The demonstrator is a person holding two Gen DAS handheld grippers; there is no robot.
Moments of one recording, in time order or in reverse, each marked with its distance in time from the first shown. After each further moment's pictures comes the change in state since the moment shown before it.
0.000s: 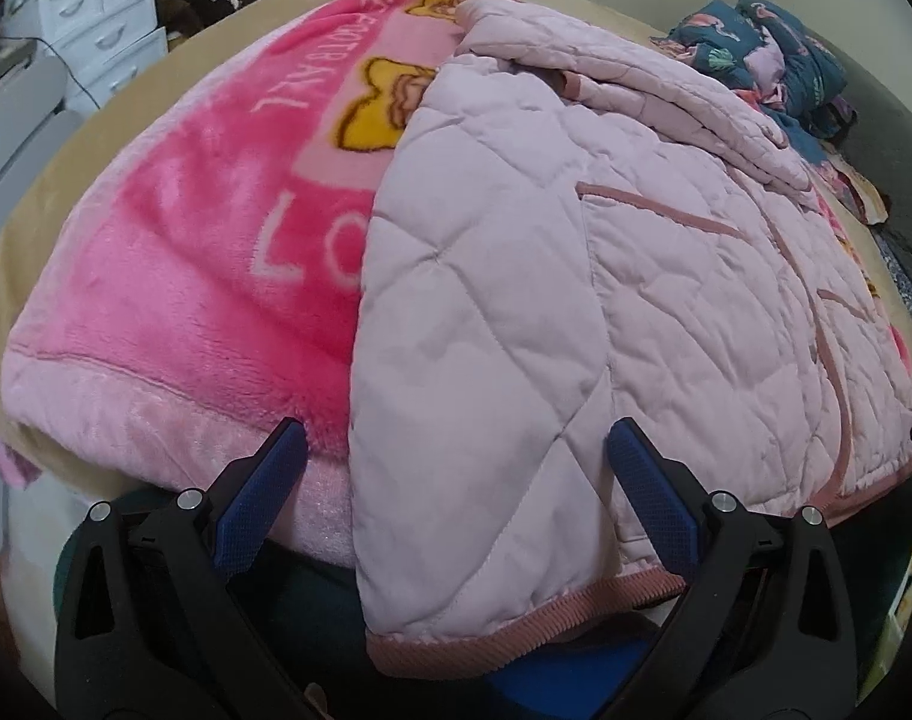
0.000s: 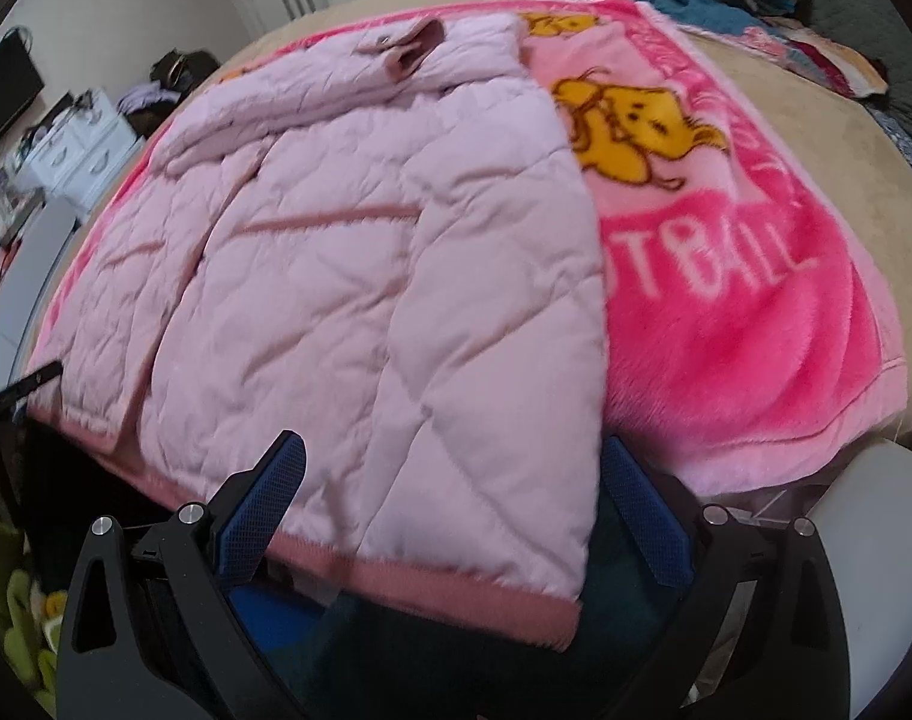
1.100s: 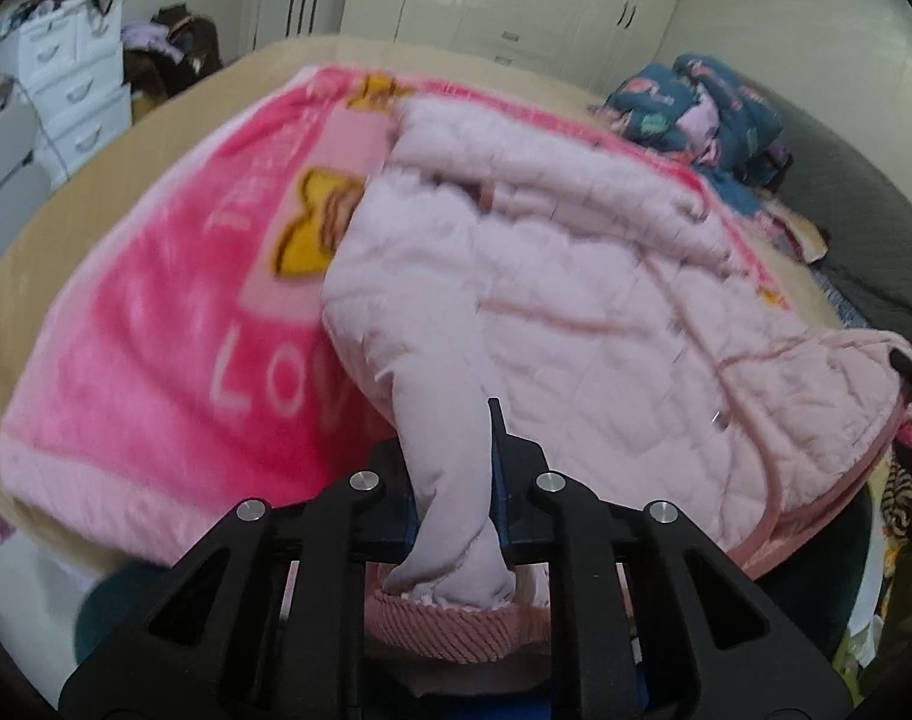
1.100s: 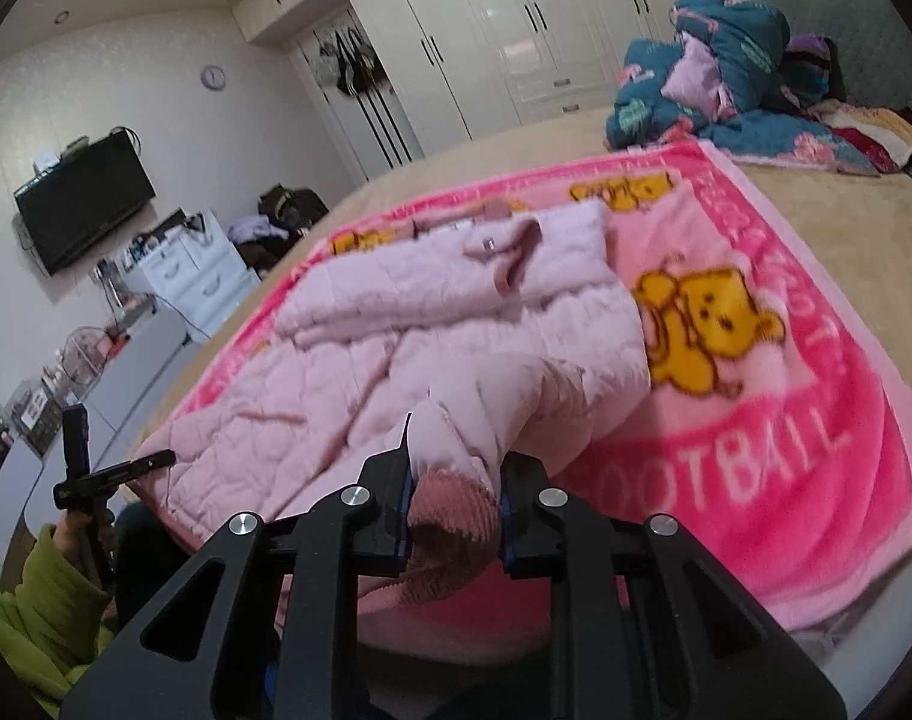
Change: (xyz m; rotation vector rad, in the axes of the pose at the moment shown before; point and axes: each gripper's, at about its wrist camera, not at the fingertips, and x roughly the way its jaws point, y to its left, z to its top) left arm -0.051 -0.025 0.036 0.037 -0.202 -0.140; right arm -0.083 -0.005 0.058 0.016 -0.418 0.285
